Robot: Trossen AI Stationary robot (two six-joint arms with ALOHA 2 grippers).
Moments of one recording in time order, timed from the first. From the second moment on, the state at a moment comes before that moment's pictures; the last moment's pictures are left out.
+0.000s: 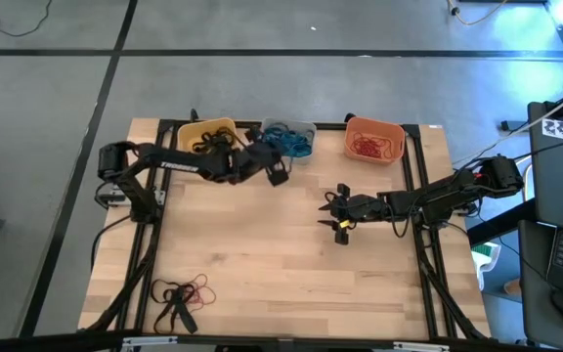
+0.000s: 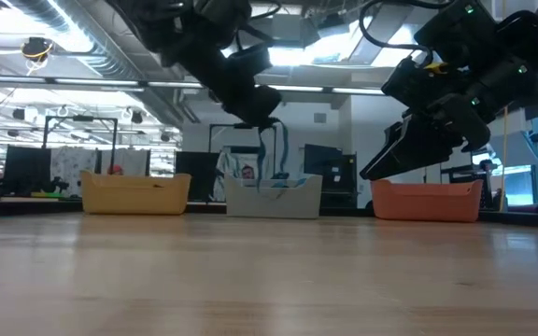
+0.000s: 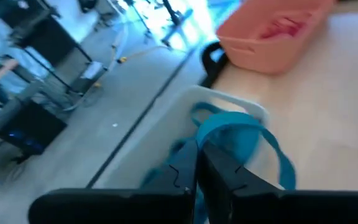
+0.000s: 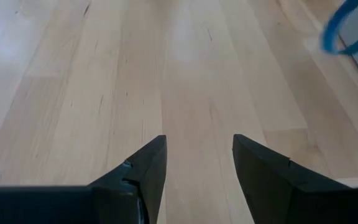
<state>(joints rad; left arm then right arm) 0.22 1.67 1.02 0.16 -0.61 0.20 0.11 1.38 0.44 0.34 0.18 0.06</state>
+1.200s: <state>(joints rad) 0.52 1.78 1.02 0.19 -0.34 0.06 0.11 1.38 0.44 0.33 0.18 0.05</state>
